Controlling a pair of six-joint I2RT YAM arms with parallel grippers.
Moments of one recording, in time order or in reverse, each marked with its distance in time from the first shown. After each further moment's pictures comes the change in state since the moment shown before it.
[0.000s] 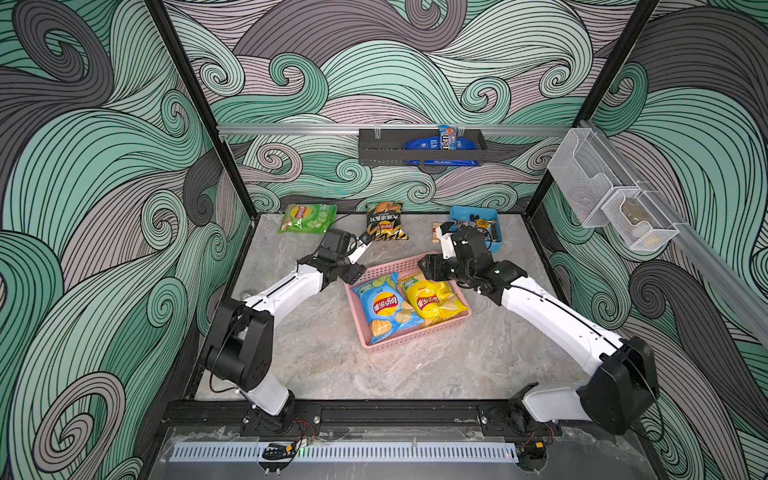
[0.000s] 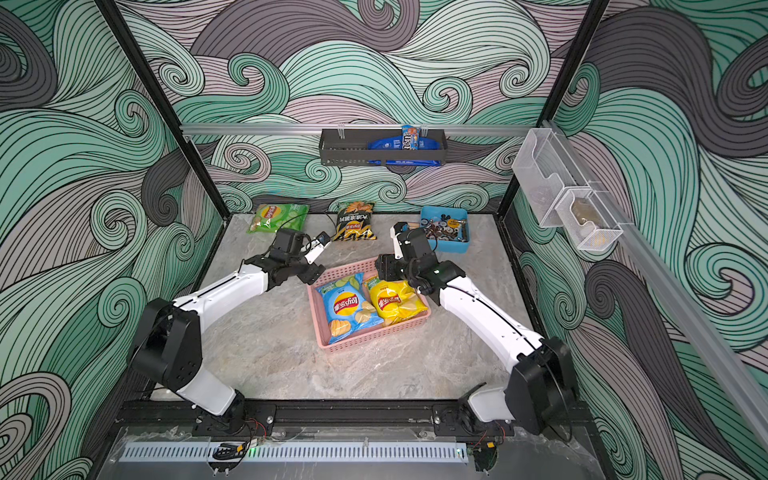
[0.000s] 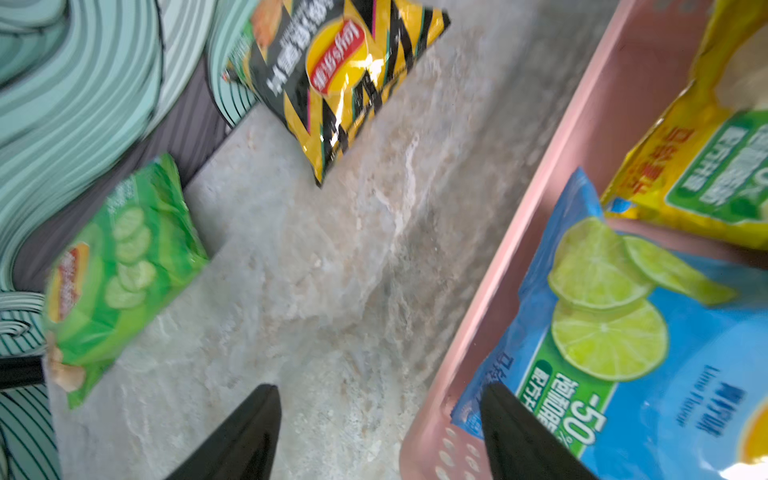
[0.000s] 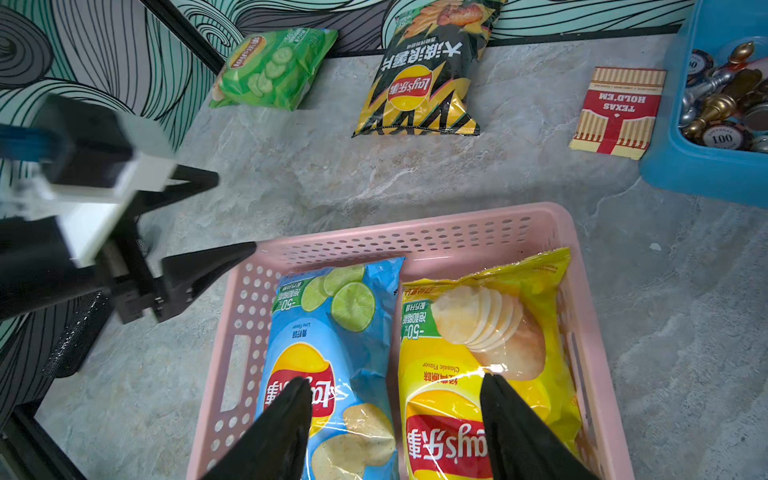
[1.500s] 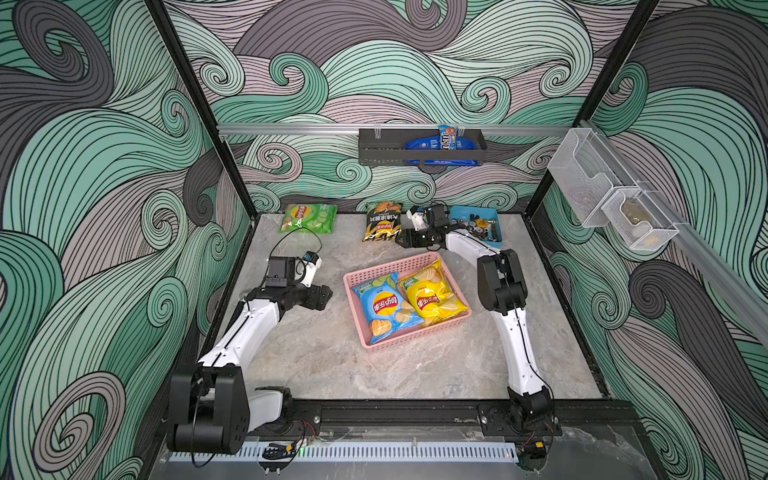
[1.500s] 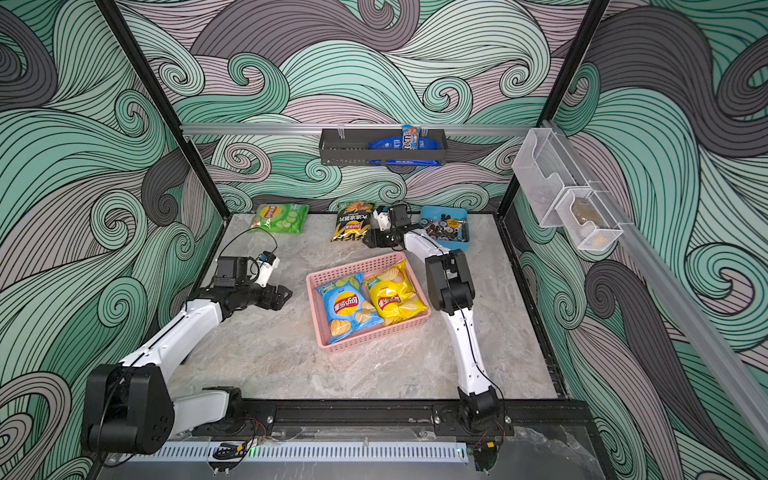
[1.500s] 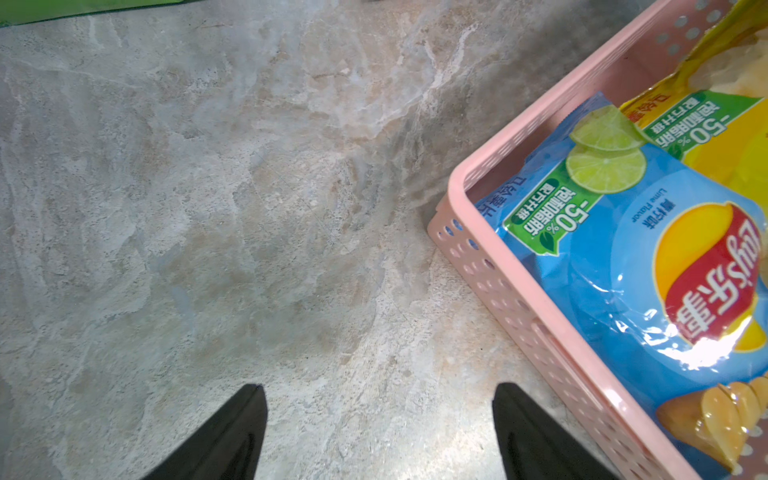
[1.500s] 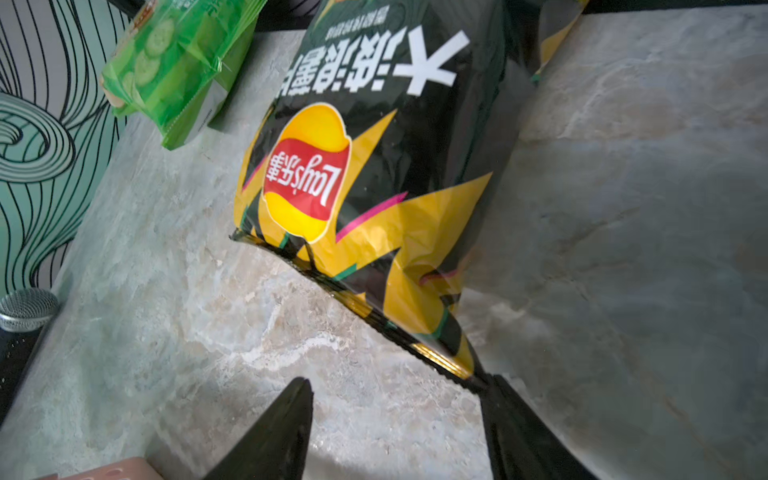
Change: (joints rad) left arm 0.354 -0.333 -0.370 -0.127 0.325 -0.250; right arm -0.184 1.067 0.874 0.090 -0.415 -0.177
